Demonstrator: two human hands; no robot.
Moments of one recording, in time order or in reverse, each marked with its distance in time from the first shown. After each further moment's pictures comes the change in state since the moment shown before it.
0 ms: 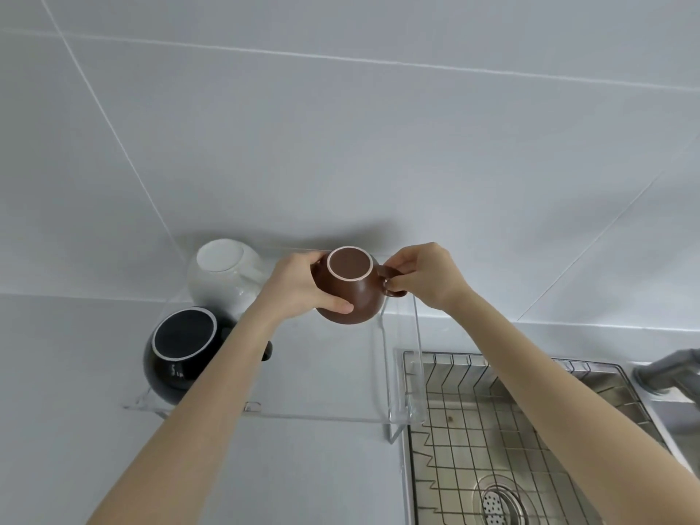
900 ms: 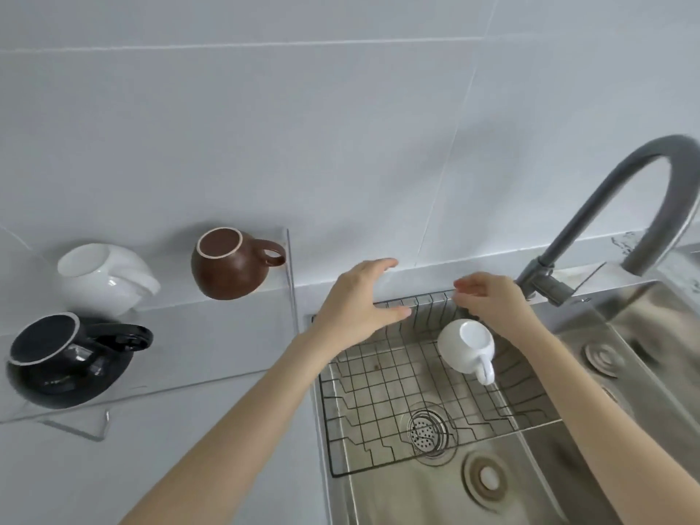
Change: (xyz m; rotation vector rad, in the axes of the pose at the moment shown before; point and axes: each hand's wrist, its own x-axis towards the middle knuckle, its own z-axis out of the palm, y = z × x) left_hand -0.061 0.096 0.182 0.176 -0.231 0.386; right_hand -0.149 0.165 -0.131 0.019 0.291 0.277
